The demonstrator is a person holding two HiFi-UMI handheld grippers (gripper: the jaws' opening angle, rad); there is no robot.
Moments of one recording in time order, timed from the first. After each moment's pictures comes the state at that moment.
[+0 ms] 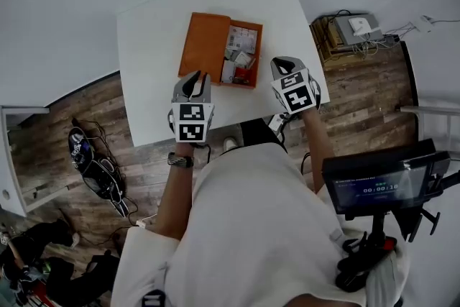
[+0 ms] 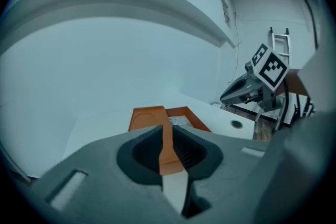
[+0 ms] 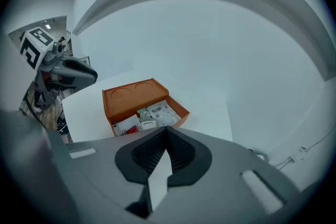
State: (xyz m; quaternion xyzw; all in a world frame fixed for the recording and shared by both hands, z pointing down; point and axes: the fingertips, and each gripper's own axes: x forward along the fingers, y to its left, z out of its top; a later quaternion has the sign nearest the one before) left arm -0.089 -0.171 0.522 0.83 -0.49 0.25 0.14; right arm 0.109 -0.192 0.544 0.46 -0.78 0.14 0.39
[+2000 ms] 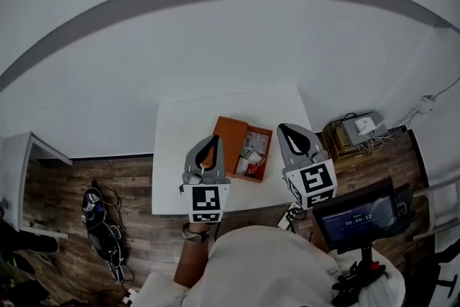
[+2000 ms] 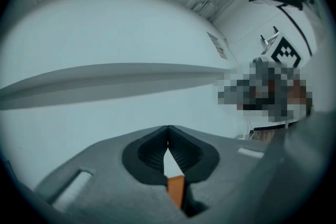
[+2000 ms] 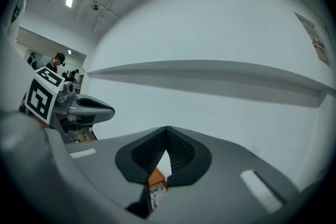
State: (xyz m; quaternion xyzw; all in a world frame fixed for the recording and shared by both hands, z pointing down) left arm -0.077 -0.152 0.260 0.81 -0.57 0.10 -0.08; right arm 0.066 -0.167 0.240 0.48 -0.87 -0.05 0.11
